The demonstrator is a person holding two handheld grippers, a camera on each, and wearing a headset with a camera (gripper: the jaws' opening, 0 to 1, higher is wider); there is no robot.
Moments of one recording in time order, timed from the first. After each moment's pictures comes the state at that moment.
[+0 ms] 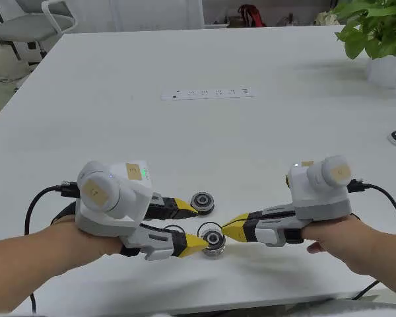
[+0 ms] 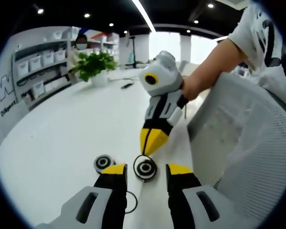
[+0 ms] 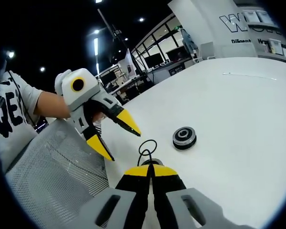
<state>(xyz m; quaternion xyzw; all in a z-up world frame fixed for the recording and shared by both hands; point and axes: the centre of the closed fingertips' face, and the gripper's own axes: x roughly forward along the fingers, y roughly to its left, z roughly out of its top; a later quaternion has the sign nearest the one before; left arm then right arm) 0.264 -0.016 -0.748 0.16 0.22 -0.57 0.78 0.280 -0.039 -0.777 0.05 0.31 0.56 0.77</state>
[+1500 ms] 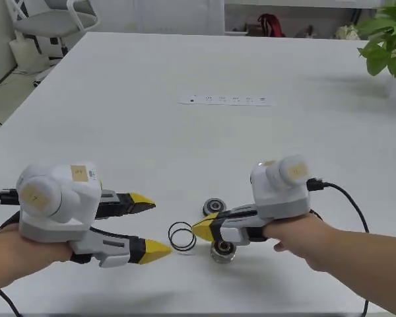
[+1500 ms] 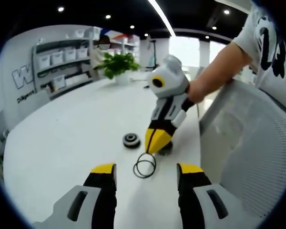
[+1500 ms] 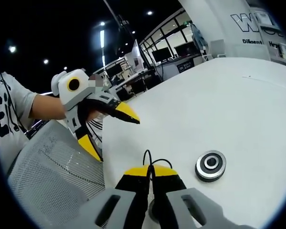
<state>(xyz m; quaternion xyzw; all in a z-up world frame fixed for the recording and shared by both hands) 0.265 0.061 -0.741 0.13 0.22 -0.50 0.83 0.287 0.033 -0.779 0.02 0.32 0.58 0.75</state>
